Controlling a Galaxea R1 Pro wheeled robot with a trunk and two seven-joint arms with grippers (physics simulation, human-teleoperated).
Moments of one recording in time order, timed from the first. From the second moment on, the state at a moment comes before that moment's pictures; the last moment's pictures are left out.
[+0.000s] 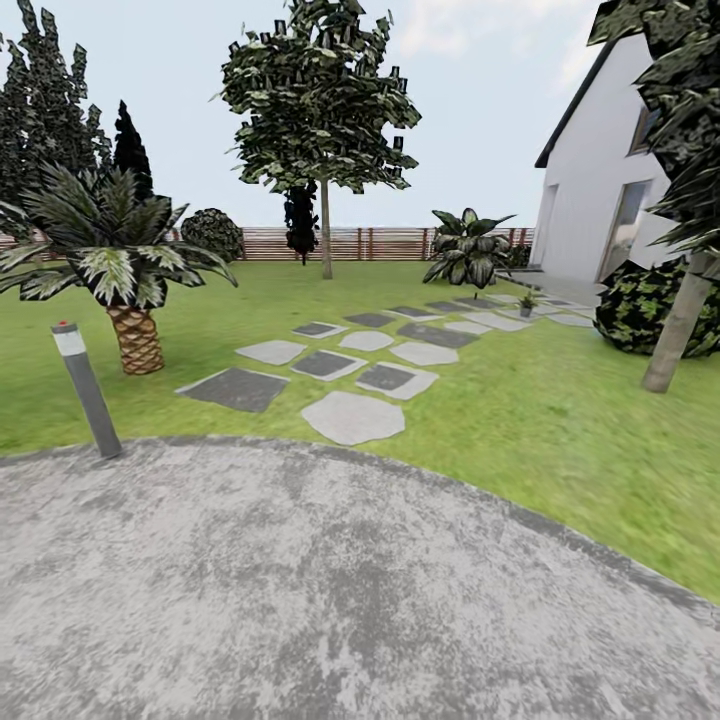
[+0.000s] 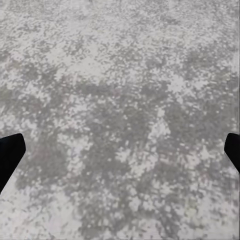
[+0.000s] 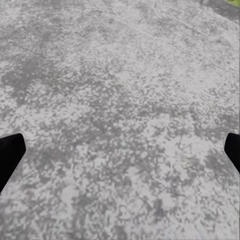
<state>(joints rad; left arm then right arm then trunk) -0.06 0.07 0.20 -0.37 0.04 -0.39 -0.01 -0.02 -0.05 -0.06 -0.54 0.09 -0.40 0.00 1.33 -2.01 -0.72</state>
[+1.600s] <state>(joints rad) -0.06 0.07 0.20 -0.37 0.04 -0.39 -0.01 -0.02 -0.05 -0.06 -0.54 0.09 -0.40 0.00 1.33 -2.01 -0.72</state>
